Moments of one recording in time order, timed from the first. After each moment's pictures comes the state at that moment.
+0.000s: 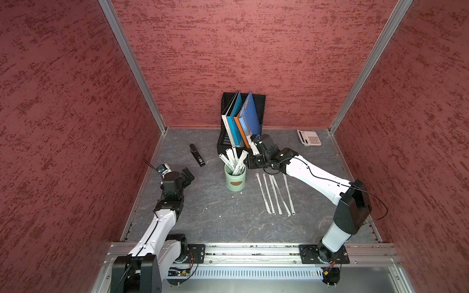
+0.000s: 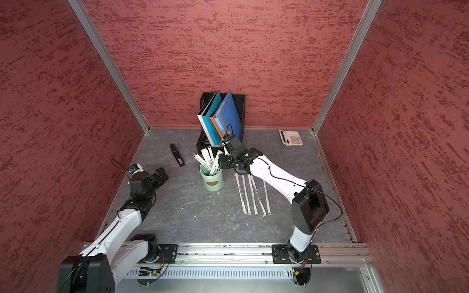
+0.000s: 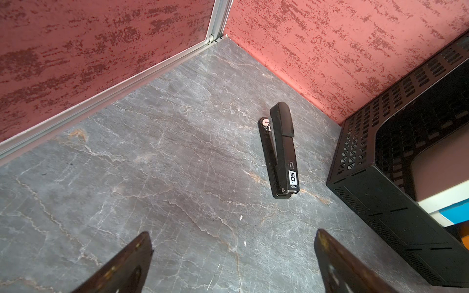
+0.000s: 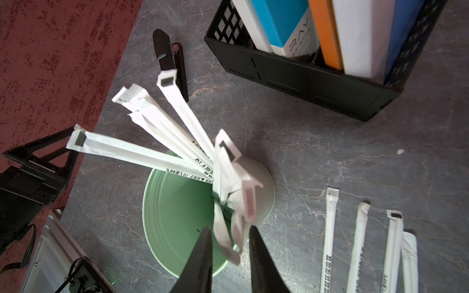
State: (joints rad) left arm 0.05 0.94 0.37 0.08 -0.21 -0.57; right arm 0.70 1.70 1.49 -0.59 -0.11 0.51
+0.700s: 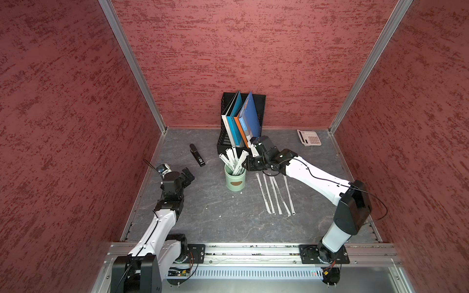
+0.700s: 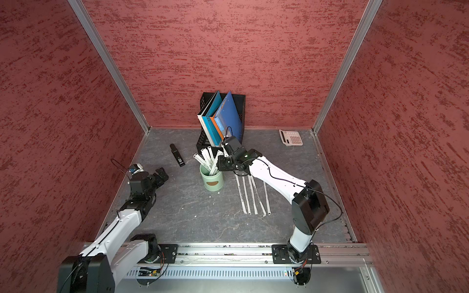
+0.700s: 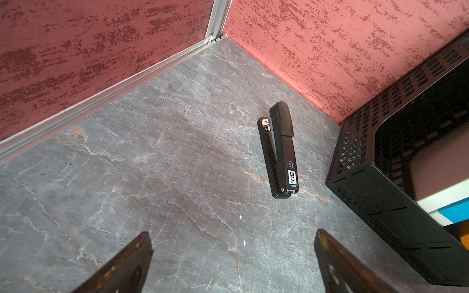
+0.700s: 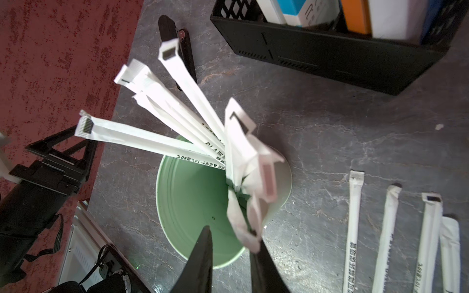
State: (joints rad) left arm 0.05 0.94 0.37 0.08 -0.21 -0.57; right arm 0.71 1.72 1.48 -0.59 -0.17 0.58
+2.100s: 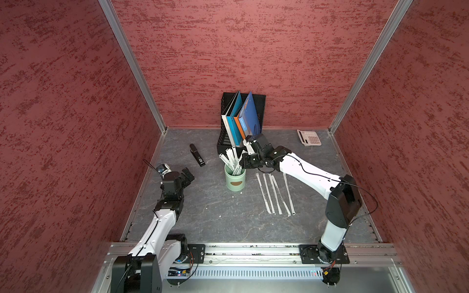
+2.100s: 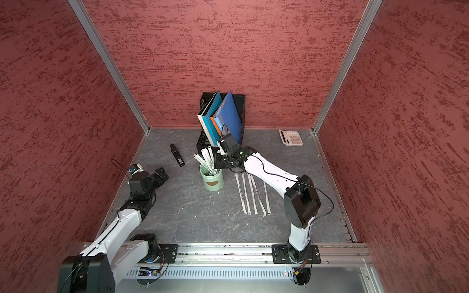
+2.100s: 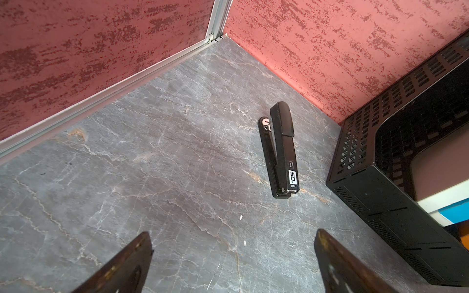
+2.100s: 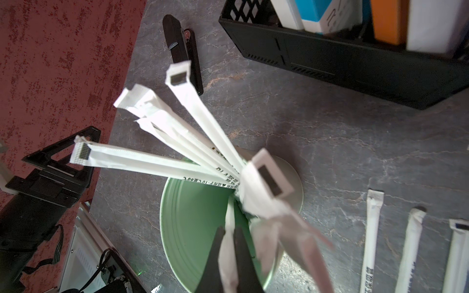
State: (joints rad) left arm 0.05 0.94 0.37 0.08 -0.20 -0.57; right arm 0.71 1.80 1.57 -0.60 -0.20 0.56
